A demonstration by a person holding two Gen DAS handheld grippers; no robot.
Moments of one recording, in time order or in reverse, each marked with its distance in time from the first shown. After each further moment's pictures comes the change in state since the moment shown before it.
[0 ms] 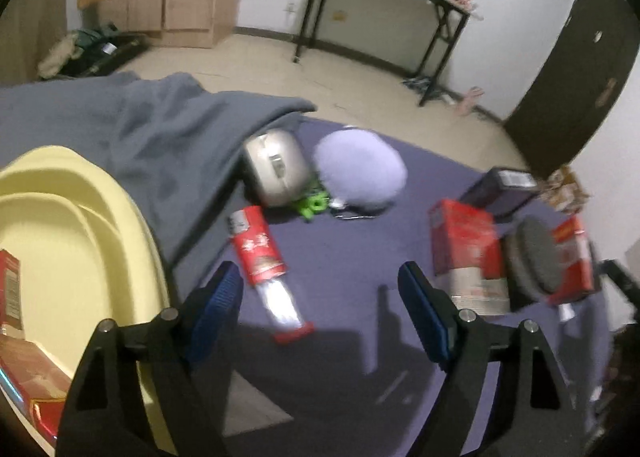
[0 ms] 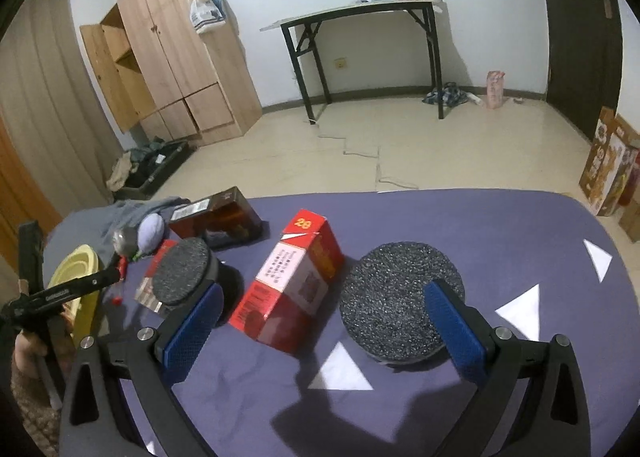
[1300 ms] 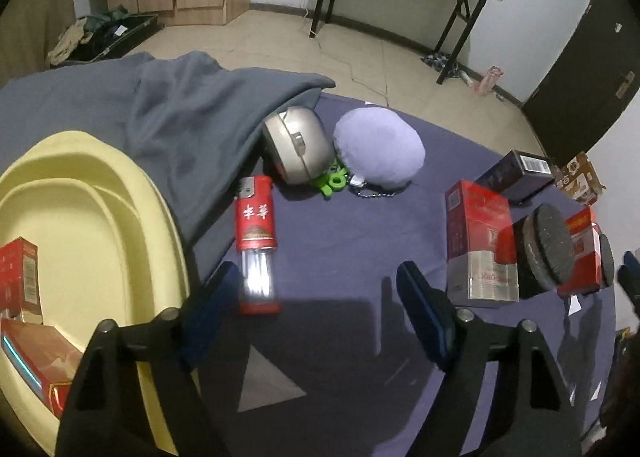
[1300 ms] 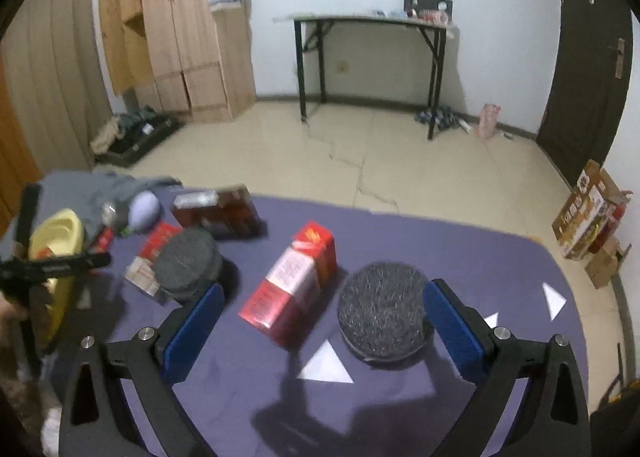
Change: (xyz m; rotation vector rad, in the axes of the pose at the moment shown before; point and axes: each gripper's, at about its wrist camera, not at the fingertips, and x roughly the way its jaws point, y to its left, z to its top) left arm -0.010 -0.008 0.004 -0.026 0.112 0.037; right arm -0.014 0.050 -0.003 -0.169 0.022 -0.104
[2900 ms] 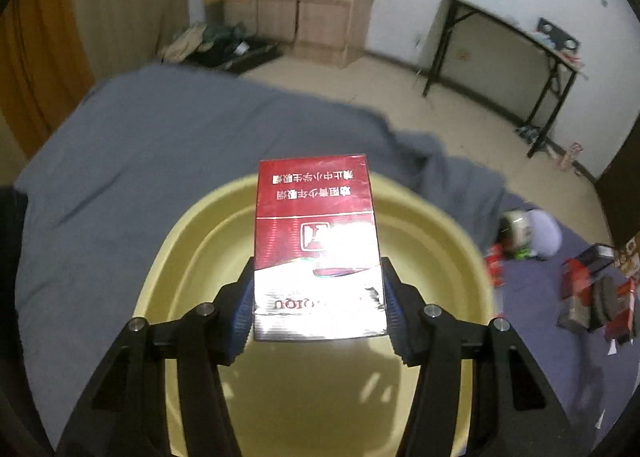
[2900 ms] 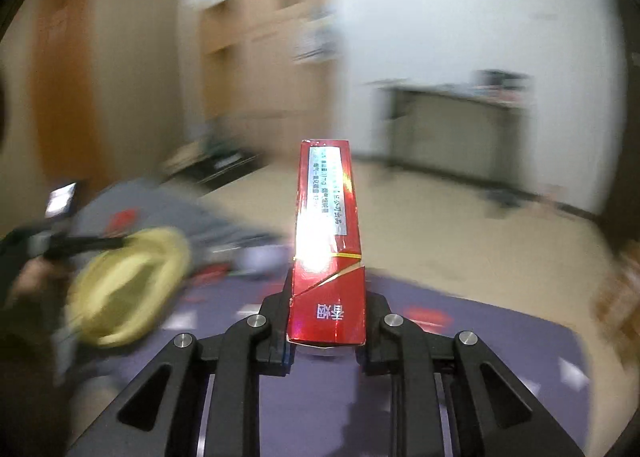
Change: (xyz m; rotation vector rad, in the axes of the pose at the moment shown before) left arm -0.103 0.172 -0.020 -0.218 -0.156 0.284; right arm -0.105 0.076 0.031 -0.240 -0.183 0.311
